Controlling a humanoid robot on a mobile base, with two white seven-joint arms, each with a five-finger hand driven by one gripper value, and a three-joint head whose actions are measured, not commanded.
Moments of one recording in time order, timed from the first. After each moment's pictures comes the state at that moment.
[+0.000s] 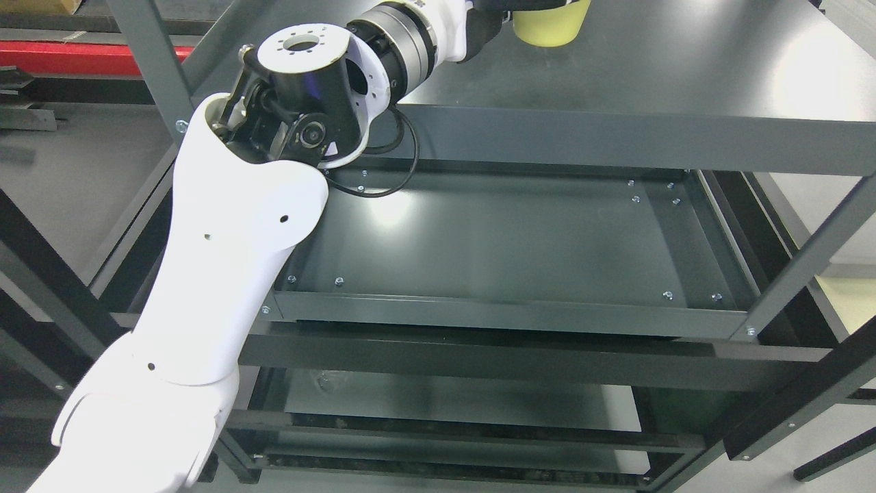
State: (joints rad) left arm -1.27 0.00 -0.44 -1.52 0.82 0.81 0.23; right arm 0.00 0.00 0.00 -0.24 0.00 0.09 -0.12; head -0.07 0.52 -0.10
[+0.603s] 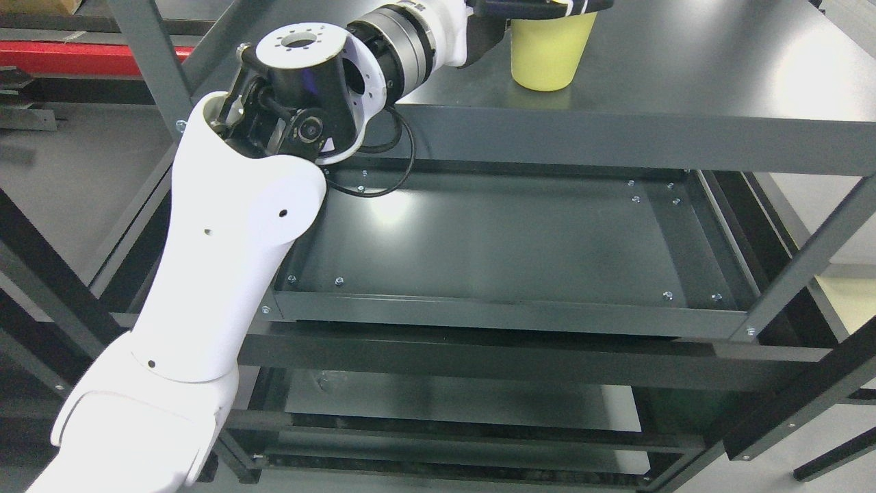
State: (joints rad) left arm -1.27 0.00 -0.42 -1.50 0.80 0.81 0.18; right arm 0.00 0.00 0.00 -0.24 0.00 0.09 -0.12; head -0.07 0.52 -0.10
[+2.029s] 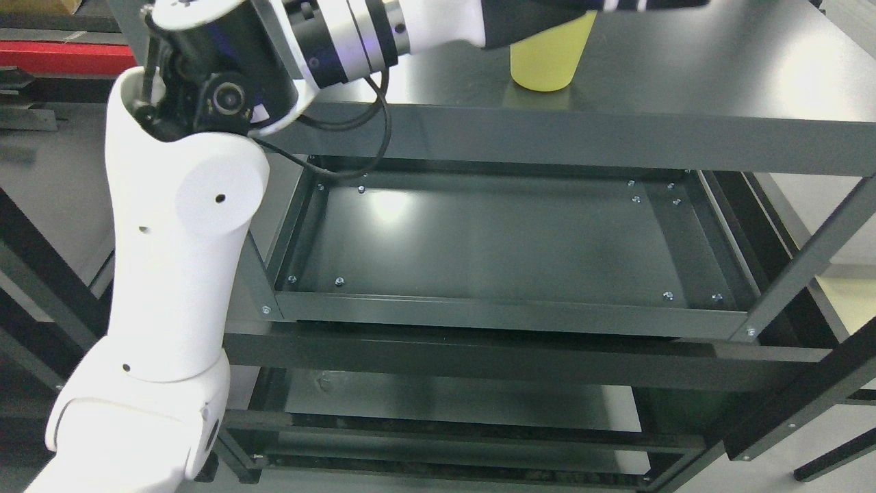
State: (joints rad) left arm -1.25 0.00 -0.31 -1.63 0.81 0.83 -0.50; right arm 0.00 0.00 0.00 -0.24 0.00 0.09 -0.12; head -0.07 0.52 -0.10
